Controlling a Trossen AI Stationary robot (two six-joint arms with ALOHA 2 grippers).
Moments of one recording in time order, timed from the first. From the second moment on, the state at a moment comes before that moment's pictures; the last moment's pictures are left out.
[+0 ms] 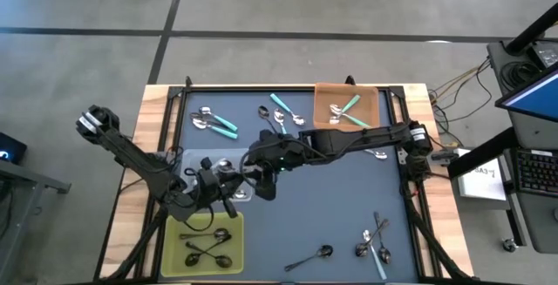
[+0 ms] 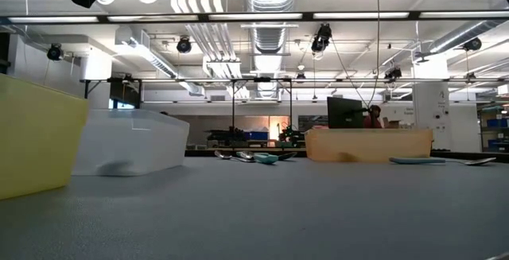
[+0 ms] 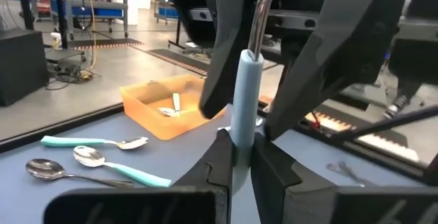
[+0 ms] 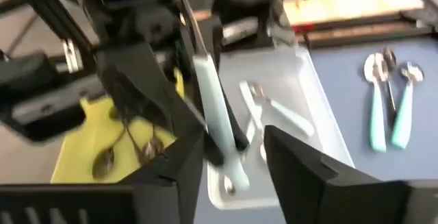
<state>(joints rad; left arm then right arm) -0.70 1.28 0.68 0.39 -1.24 -0.42 0.13 1.97 1.95 -0.55 0.02 0.19</state>
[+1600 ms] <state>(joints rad) -0.70 1.07 0.68 -0.99 -0.43 -1.07 0.39 1.97 1.92 -1.14 0.03 0.74</state>
